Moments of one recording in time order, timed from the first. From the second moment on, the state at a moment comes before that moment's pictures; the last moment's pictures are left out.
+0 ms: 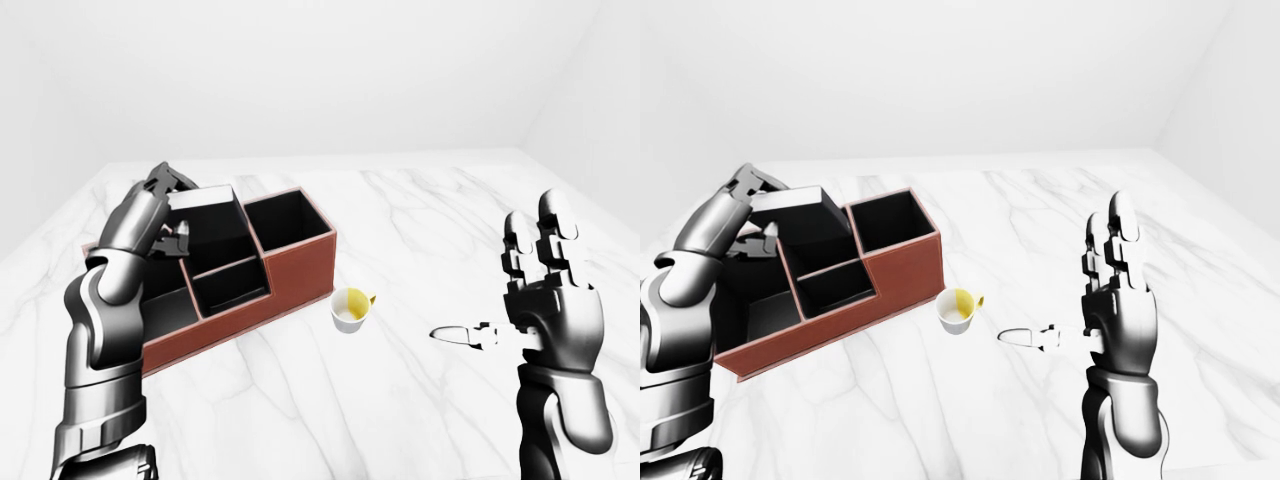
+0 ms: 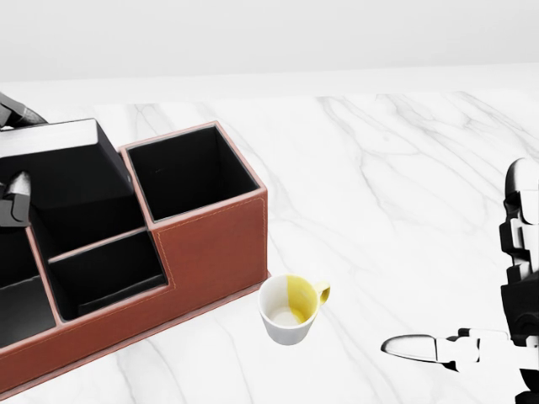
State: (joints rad) left arm -0.43 0.45 0.28 -0.04 0.66 0.09 -0.38; right arm 0.19 0.01 -0.25 -0.75 0.09 0.09 0.14
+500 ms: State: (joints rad) left arm -0.39 0.45 0.29 -0.02 0.65 0.09 -0.36; right arm 0.18 0.01 -0.23 -0.74 0.08 0.09 0.14
